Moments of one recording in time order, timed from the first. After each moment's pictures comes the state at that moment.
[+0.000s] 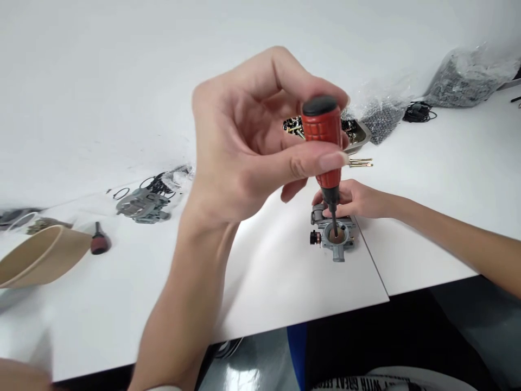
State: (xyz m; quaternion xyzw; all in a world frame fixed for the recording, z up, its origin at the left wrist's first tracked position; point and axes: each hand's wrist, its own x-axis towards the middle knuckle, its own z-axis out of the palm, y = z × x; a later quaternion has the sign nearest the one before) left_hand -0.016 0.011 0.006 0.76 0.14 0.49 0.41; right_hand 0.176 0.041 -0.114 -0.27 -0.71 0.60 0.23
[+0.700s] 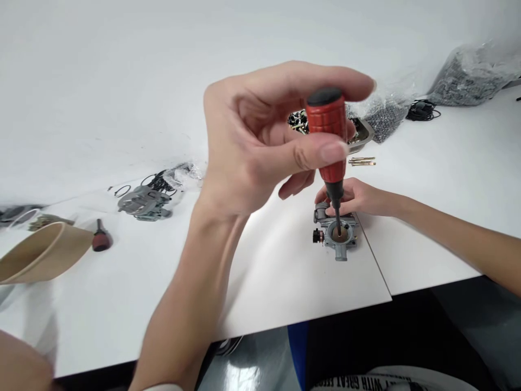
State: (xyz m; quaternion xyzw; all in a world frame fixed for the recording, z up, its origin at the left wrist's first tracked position) left_hand -0.016 0.020 0.002 0.75 0.11 0.50 0.42; right_hand 0.175 0.045 -0.119 -0.27 -0.68 0.64 0.23
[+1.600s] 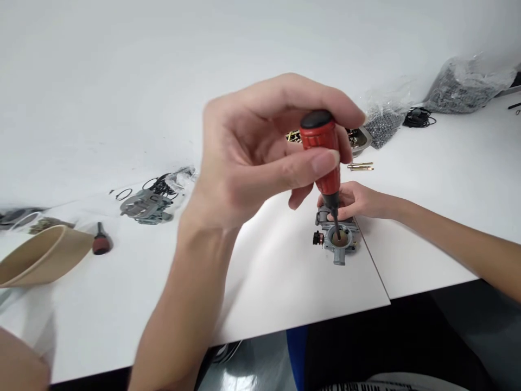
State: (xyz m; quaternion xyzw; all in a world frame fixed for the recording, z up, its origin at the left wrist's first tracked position) left_hand -0.024 0.015 0.008 0.79 0.09 0.44 0.42; right_hand 0.178 0.046 -0.118 -0.26 -0.67 0.66 0.22
